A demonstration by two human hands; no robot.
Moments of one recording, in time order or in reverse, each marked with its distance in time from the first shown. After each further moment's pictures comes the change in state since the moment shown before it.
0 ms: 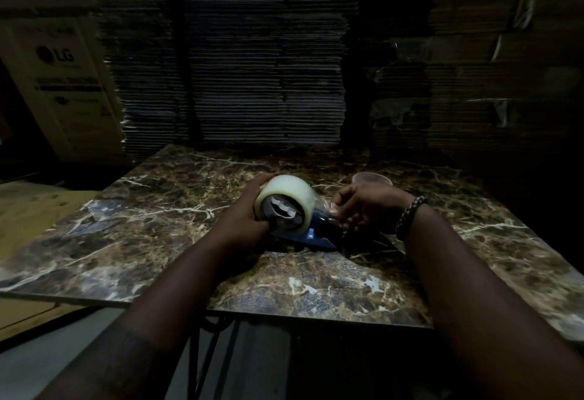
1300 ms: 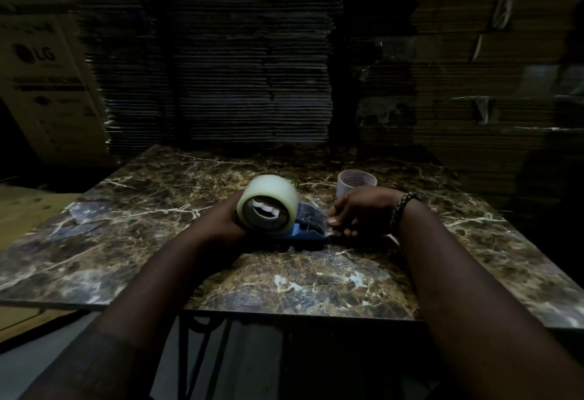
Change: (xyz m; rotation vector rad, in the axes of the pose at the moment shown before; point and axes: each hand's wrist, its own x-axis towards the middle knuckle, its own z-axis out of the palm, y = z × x) left_hand -0.007 0.002 -0.010 -0.037 -0.087 -0.036; right_hand -0.007 0.012 -0.016 -0.015 -0.065 0.213
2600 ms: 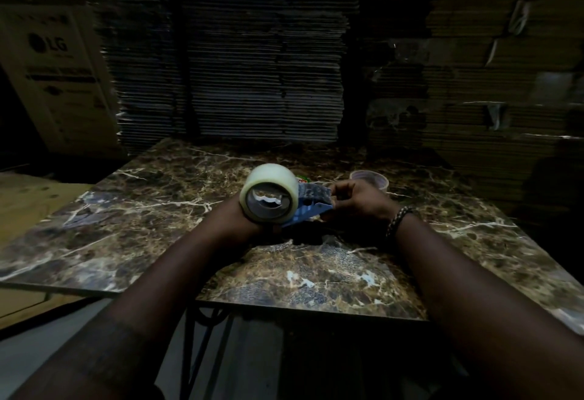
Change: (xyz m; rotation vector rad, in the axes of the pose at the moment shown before) left_hand -0.007 0.001 0.002 -0.097 0.035 0.006; right_hand 0.025 0.004 0.023 0.098 0.108 -0.552
